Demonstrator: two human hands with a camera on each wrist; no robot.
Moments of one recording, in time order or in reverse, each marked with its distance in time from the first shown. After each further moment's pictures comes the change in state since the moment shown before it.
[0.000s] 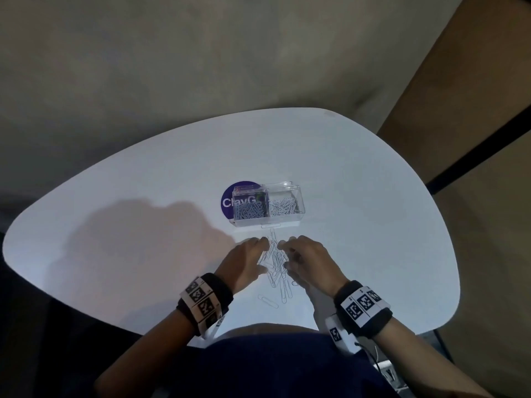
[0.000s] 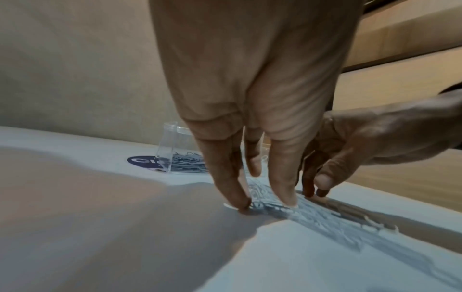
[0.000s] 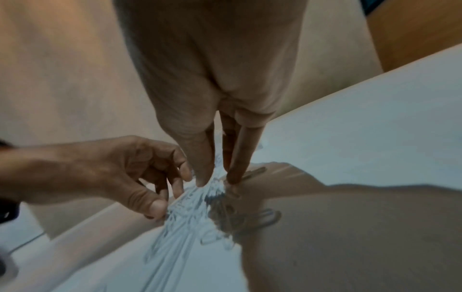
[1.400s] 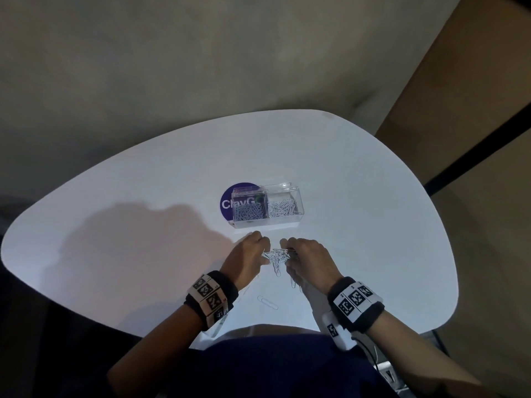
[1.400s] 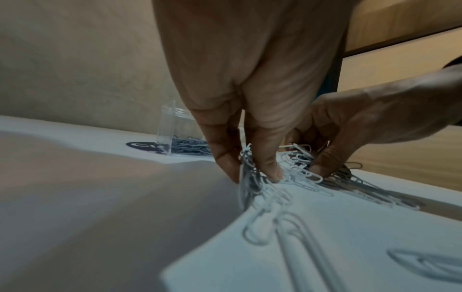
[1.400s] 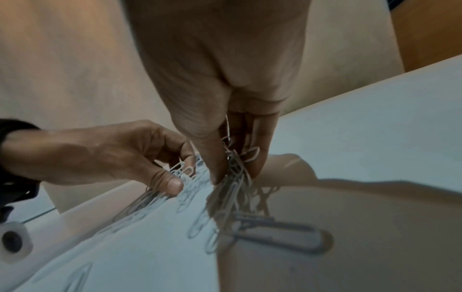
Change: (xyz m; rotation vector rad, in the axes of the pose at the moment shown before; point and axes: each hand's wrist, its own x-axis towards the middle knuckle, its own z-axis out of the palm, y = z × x) left_hand 0.019 -0.008 0.016 0.017 0.148 0.060; right_hand 0.009 -0.006 0.002 -0.192 -0.009 0.104
